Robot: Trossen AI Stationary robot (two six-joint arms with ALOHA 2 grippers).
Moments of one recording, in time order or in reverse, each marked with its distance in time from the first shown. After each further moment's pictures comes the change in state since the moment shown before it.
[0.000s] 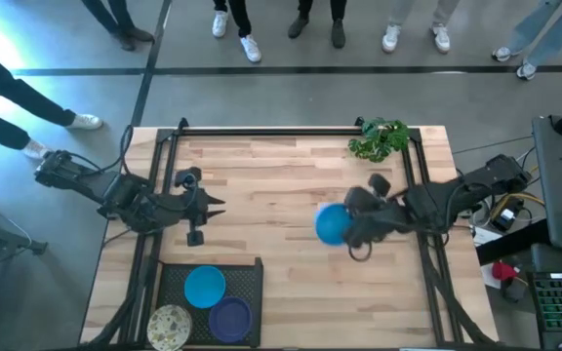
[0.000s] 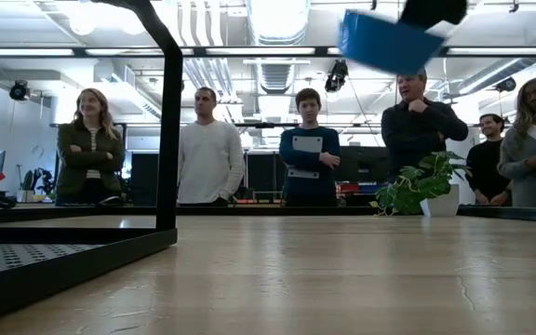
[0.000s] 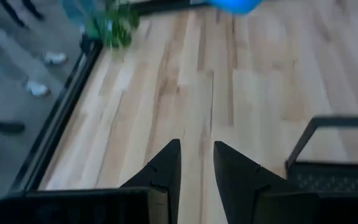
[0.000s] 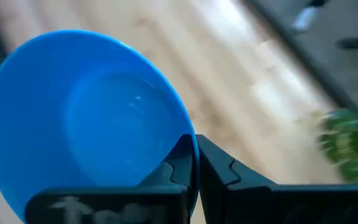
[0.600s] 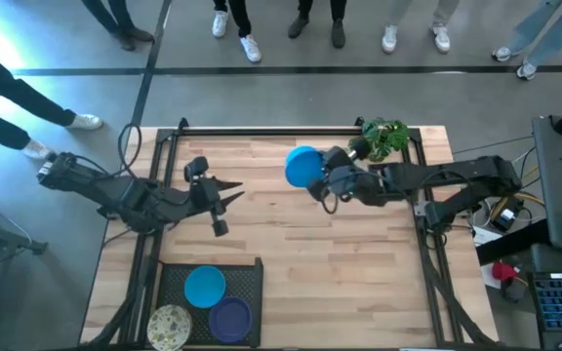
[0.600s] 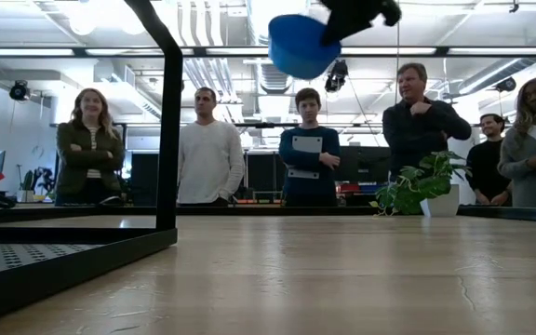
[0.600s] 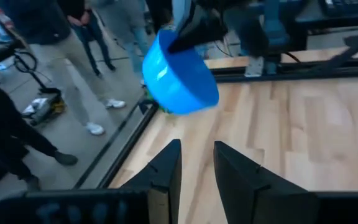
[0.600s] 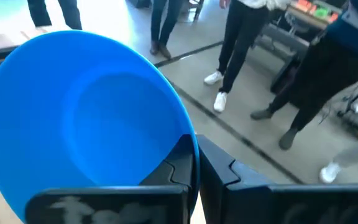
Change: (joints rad) left arm 0.035 0.094 0.000 0.396 -0.243 0.140; right arm -0.273 0.088 0.016 0.528 0.319 -0.421
